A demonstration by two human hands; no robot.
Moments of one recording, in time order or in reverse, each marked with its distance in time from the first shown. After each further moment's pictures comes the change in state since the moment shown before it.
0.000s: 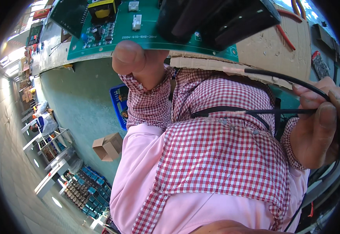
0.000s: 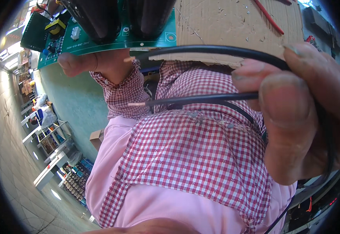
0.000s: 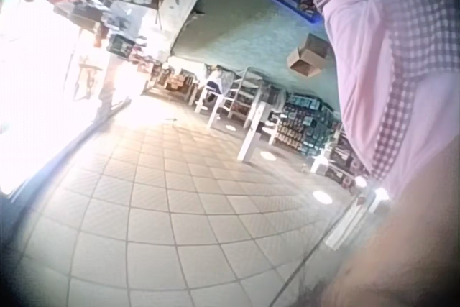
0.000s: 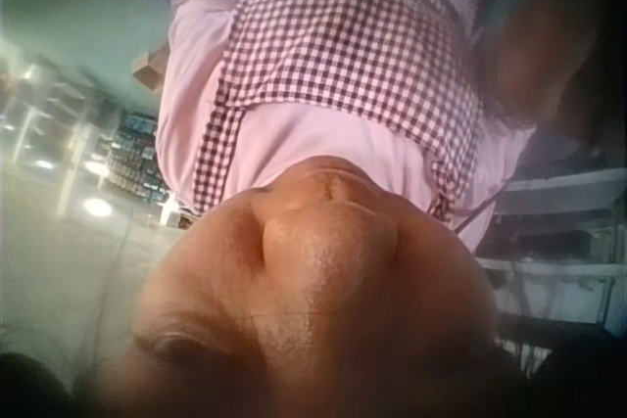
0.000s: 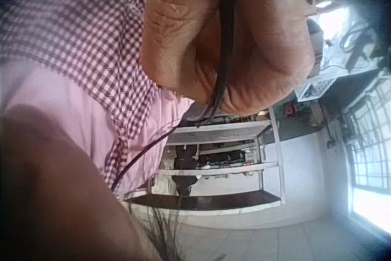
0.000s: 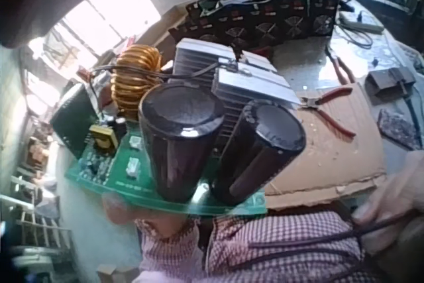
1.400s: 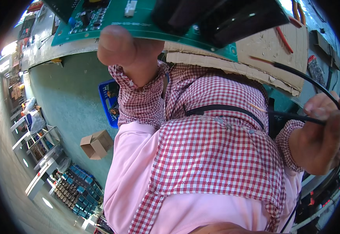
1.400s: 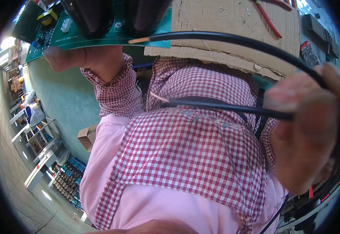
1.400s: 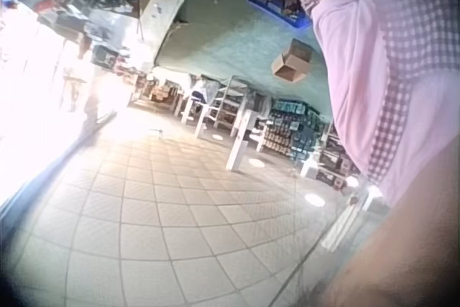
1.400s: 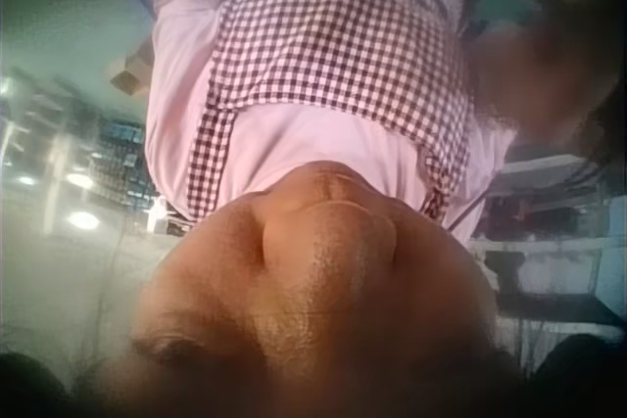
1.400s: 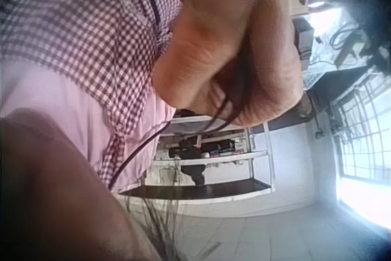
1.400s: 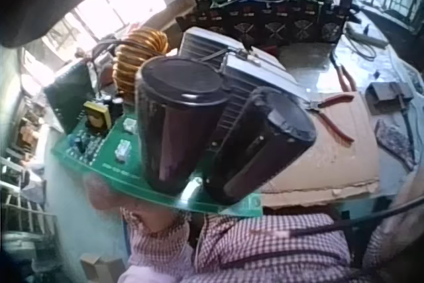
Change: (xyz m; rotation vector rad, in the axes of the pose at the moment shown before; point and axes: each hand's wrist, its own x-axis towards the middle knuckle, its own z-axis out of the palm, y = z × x) left_hand -0.012 -0.014 -0.026 -0.348 -0.327 -0.165; right_hand -0.004 0.001 -0.013 0.298 0.055 -0.223
